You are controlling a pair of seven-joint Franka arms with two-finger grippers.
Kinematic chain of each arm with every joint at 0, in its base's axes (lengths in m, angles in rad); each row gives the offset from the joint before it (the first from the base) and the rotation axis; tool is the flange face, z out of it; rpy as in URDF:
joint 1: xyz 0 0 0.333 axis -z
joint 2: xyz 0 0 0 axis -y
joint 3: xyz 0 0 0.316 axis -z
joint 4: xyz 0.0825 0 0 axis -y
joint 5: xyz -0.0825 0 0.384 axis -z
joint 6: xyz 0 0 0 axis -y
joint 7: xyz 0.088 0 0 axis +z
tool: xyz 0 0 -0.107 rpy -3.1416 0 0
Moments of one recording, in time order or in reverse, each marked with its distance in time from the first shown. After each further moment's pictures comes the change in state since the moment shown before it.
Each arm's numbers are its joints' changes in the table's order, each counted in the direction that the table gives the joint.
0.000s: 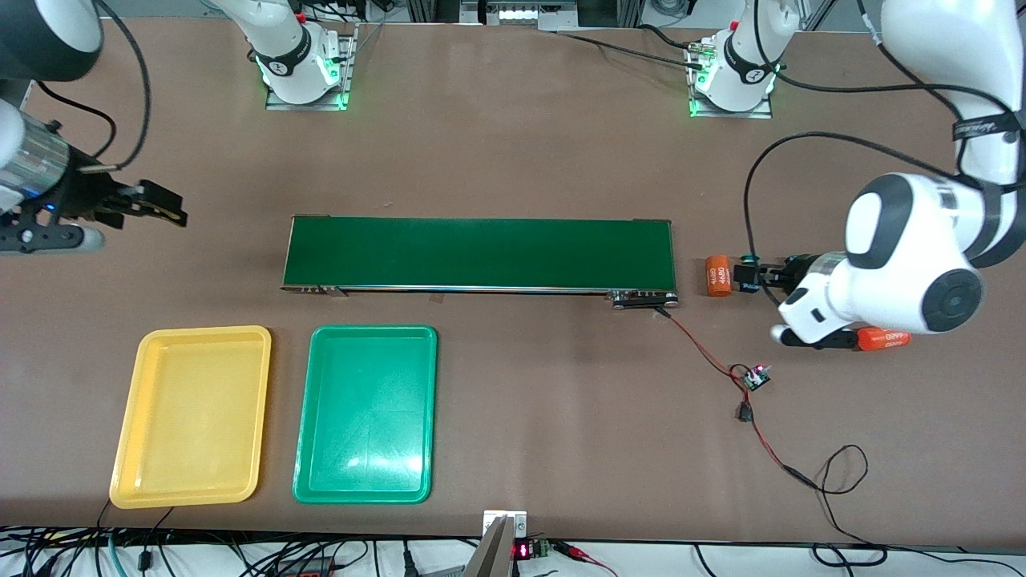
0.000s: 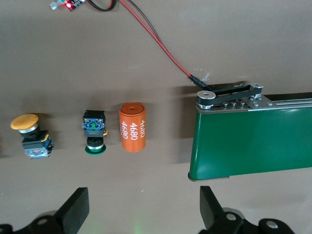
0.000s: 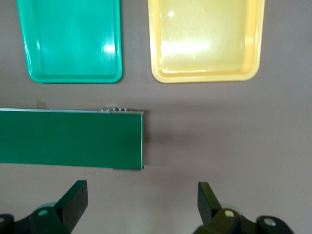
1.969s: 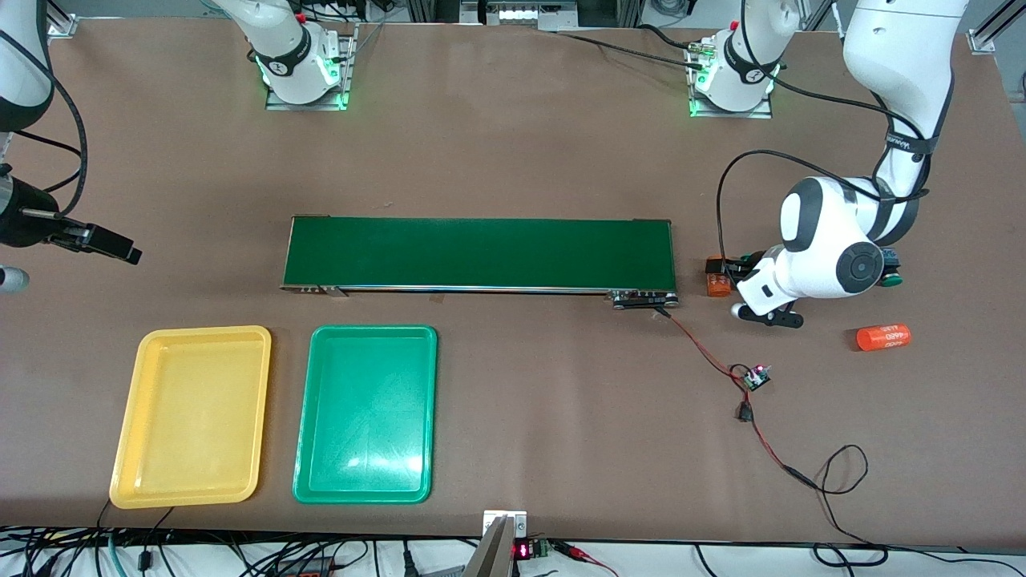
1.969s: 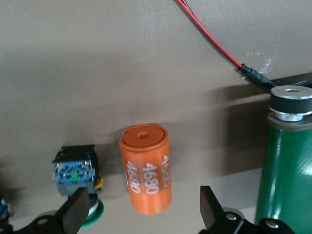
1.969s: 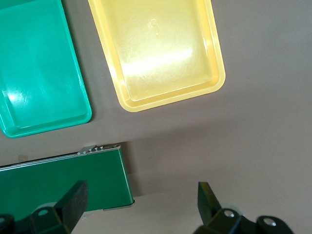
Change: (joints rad) left arm -0.027 0.053 0.040 -0.510 0.001 0.588 -0.185; right arm 0.110 -0.108 -0.013 0.040 0.002 0.125 -0.113
